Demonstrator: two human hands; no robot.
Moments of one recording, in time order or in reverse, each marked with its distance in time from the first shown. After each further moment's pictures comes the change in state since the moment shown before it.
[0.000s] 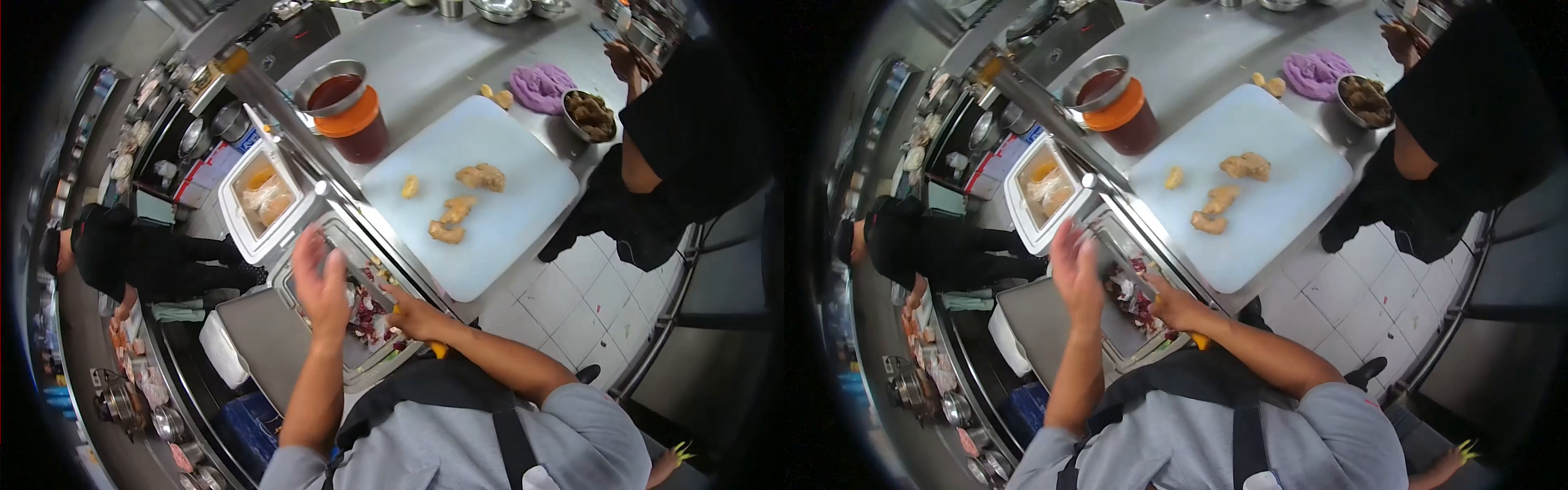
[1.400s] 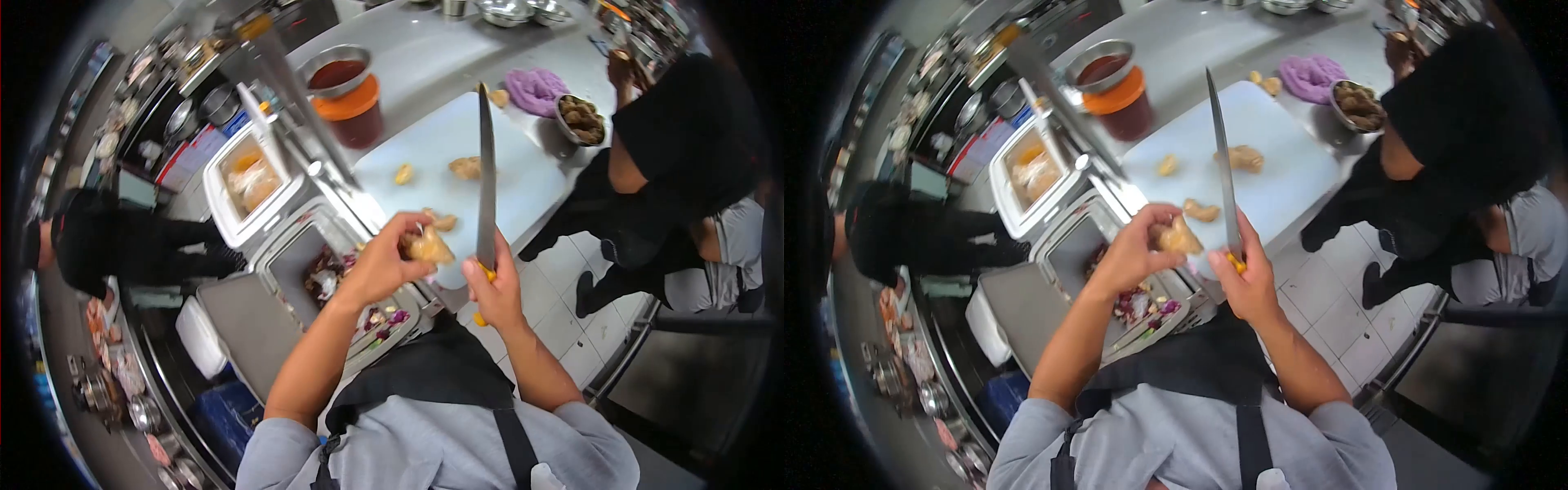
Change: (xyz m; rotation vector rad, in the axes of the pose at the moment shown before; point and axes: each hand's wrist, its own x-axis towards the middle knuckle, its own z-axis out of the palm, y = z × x) left_hand -0.001 0.018 0.045 -0.222 -0.927 -0.293; right_hand -0.108 -0.039 -0.063 0.312 0.768 -0.329
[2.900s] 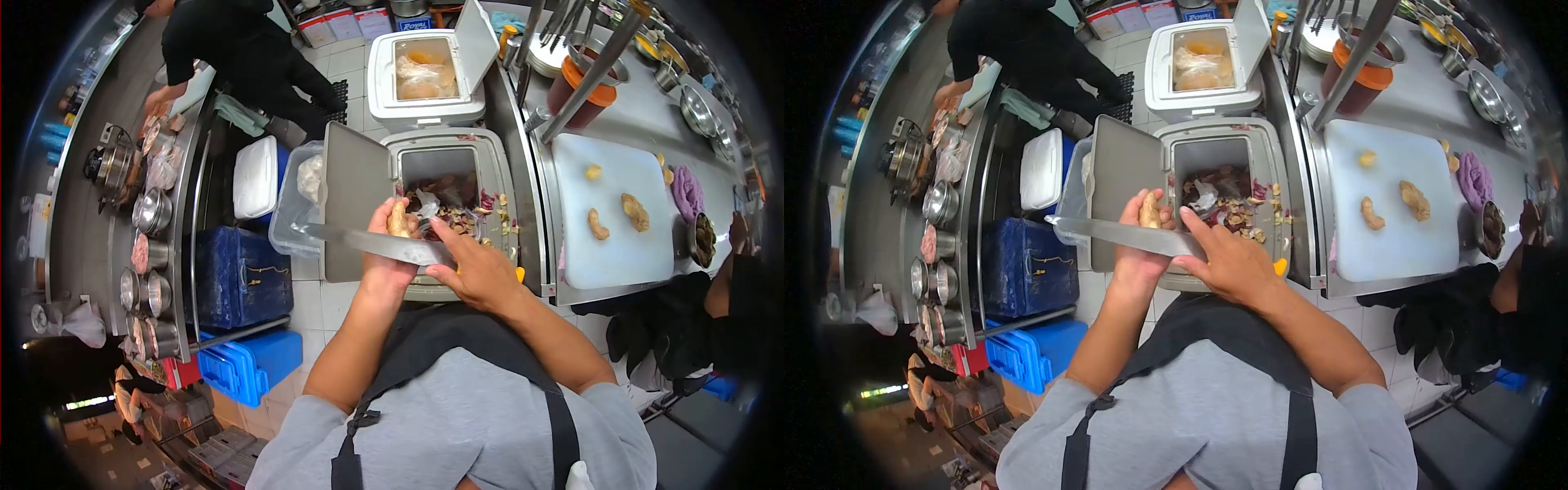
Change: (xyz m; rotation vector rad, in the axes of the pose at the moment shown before) left_hand -0.218 -0.070 -0.062 -1.401 1.083 0.047; right_hand -0.040 0.008 0.193 -0.776 -1.002 -0.551
